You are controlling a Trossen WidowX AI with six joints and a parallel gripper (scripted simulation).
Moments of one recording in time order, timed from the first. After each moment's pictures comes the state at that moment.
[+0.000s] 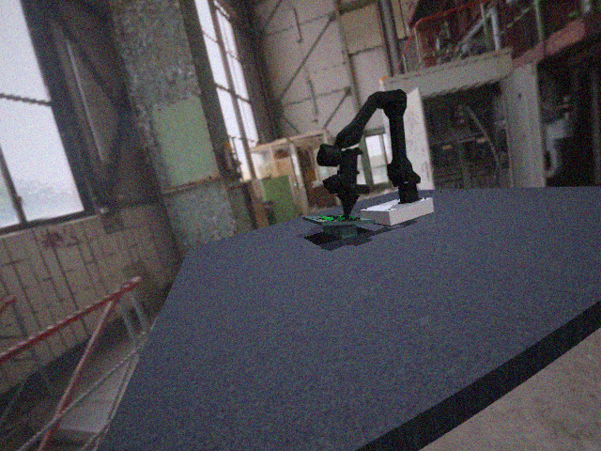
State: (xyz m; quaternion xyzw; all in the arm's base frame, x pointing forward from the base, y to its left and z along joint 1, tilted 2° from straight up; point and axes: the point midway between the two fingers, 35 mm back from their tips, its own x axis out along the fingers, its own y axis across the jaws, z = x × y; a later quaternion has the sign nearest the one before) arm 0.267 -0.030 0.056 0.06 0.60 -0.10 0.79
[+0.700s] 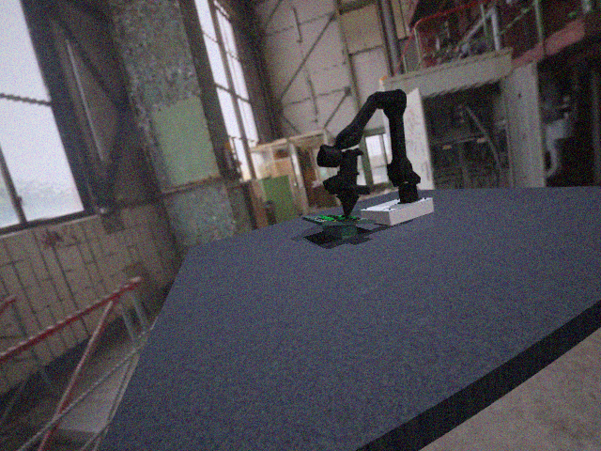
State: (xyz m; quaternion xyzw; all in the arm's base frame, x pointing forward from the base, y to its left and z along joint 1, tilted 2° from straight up) arm 0.268 -0.031 0.054 0.06 0.60 -0.10 0.79
